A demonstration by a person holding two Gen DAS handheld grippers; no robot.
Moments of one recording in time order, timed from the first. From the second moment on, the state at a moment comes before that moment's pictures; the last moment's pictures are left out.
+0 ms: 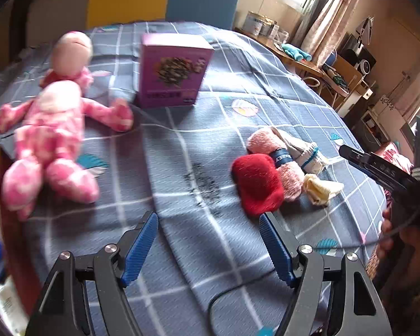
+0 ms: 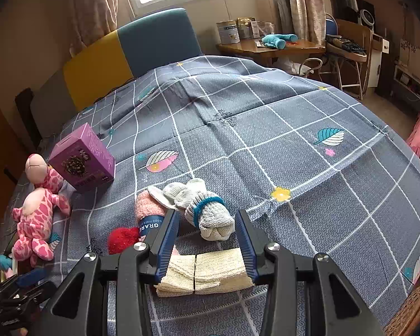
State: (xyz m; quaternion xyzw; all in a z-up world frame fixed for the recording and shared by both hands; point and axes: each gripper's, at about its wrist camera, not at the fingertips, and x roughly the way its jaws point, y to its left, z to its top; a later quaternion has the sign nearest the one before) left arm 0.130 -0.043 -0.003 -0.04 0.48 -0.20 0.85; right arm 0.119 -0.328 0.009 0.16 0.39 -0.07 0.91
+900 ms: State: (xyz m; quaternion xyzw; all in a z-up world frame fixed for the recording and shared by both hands) left arm 0.185 -0.086 -0.034 -0.07 0.49 -0.24 0.83; right arm 0.118 -0.346 0.003 0.24 0.39 -0.05 0.89
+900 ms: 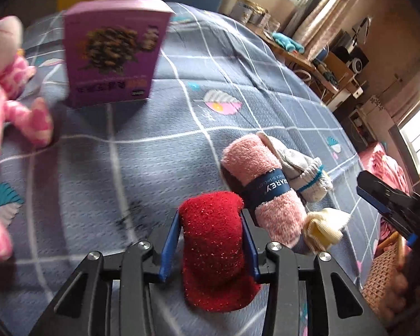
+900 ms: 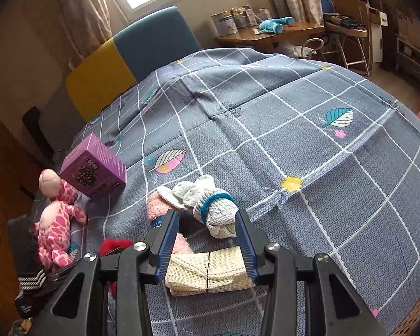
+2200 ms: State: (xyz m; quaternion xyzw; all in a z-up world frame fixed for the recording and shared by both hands) left arm 0.088 0.039 -0.061 -0.05 0.47 -0.14 0.87; right arm 0.093 -0.335 -0.061 0.49 0.37 -0.11 0.78
